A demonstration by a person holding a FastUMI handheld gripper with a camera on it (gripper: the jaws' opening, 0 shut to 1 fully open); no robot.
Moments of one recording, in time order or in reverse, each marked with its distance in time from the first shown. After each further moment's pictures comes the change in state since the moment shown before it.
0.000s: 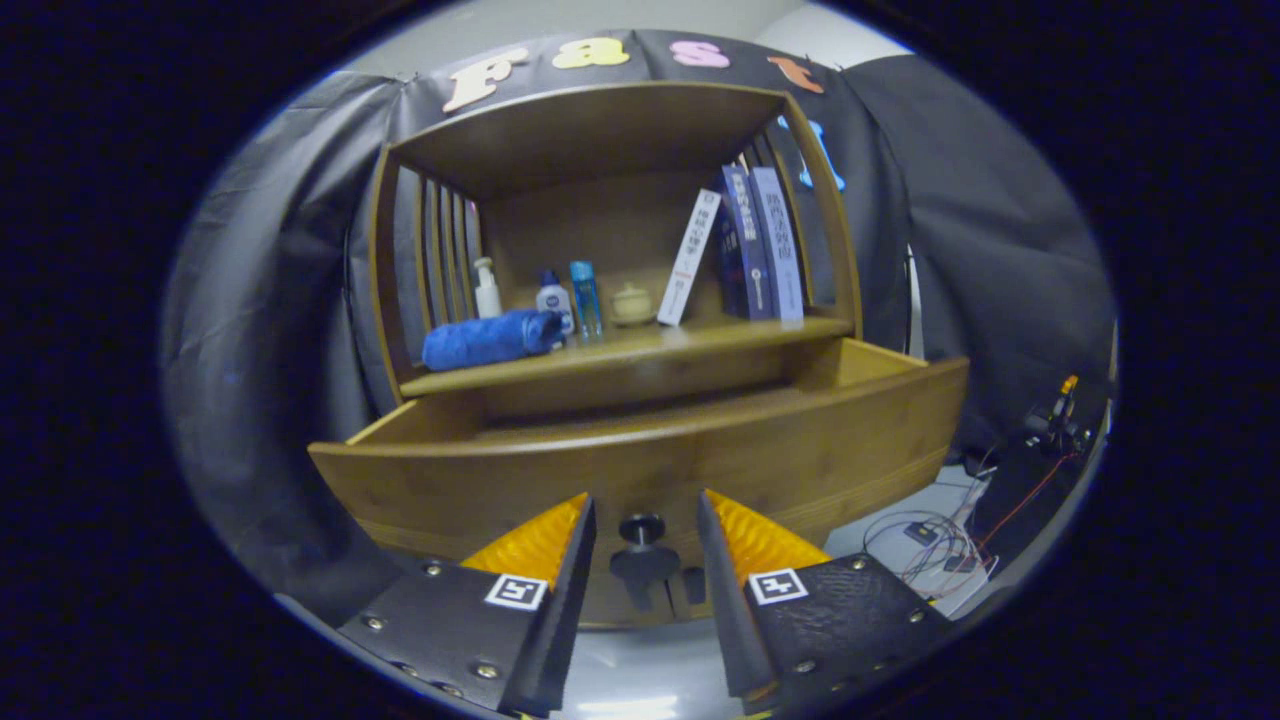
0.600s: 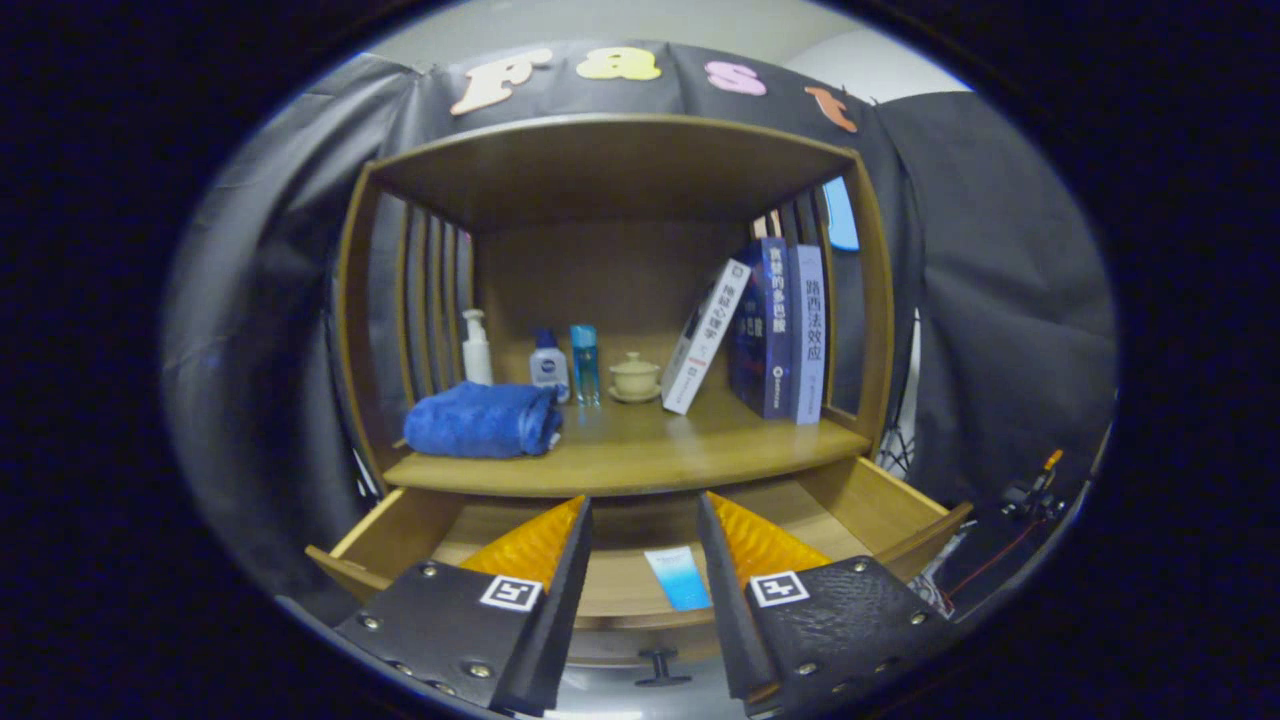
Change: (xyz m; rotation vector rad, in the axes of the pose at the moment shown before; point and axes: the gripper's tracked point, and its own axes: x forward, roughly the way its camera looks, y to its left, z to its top) arm 0.068 0.018 0.071 -0.079 0.095 -0.091
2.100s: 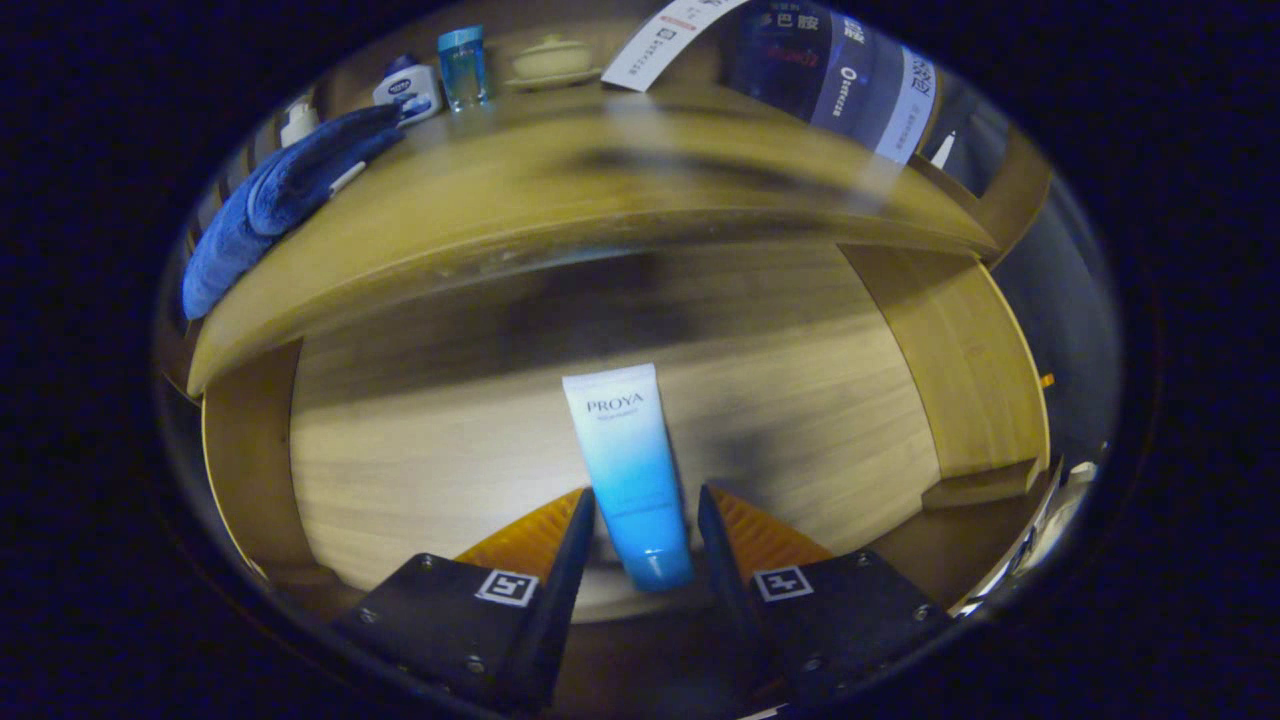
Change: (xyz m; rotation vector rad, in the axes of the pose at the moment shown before) arm 0.082 -0.027 -0.142 -0.040 0.855 -0.135
